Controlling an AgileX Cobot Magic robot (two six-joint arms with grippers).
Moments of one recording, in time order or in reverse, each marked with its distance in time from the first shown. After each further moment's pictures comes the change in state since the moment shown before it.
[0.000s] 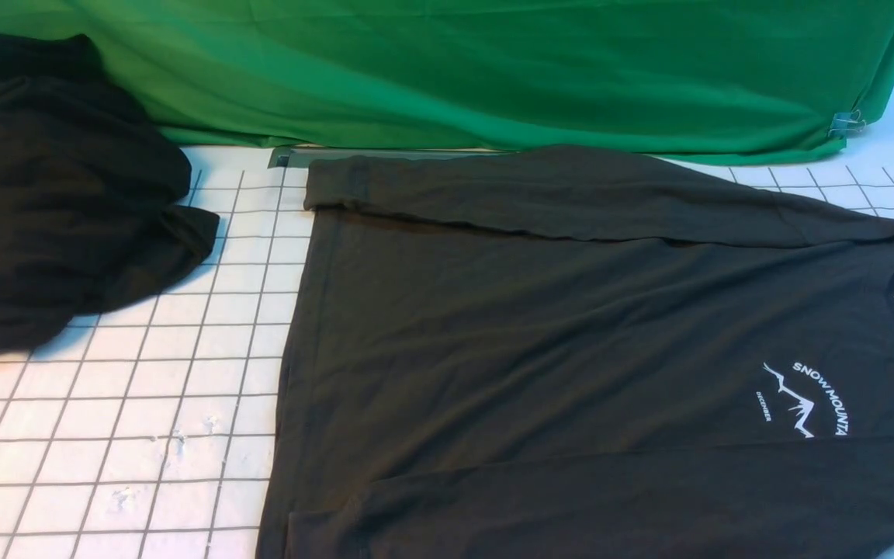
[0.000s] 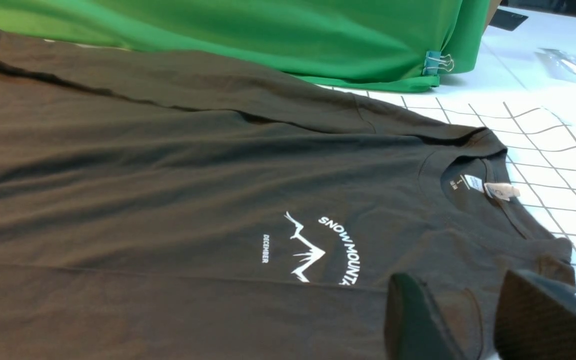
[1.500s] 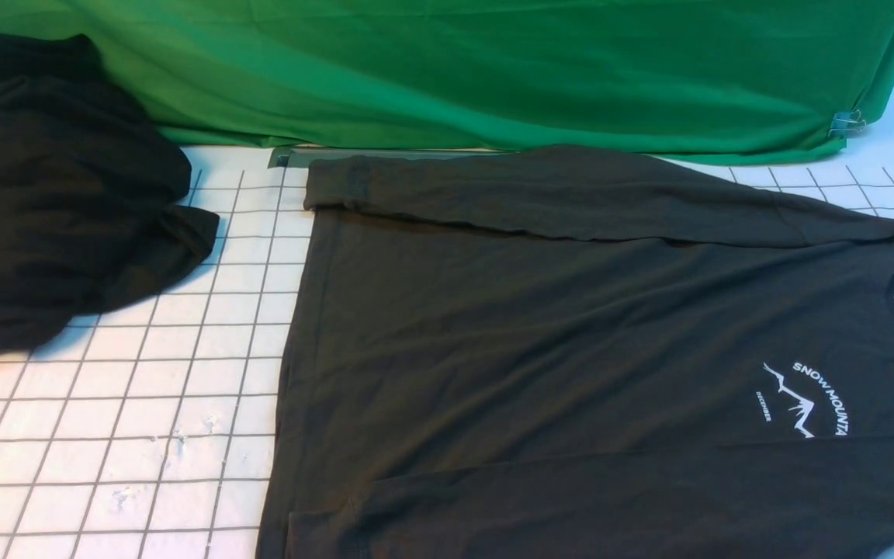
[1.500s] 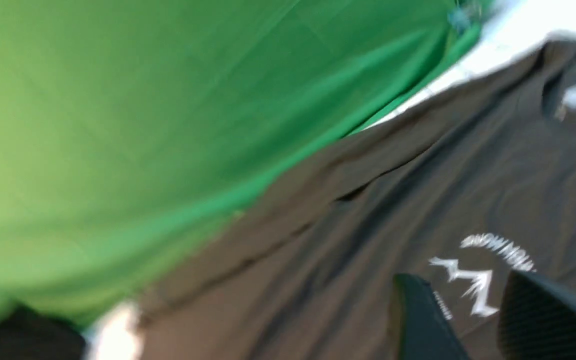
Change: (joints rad) right arm 0.000 0.000 0.000 0.208 -0.112 0.691; left arm 0.000 0.000 0.000 -0.799 -0.191 -0.499
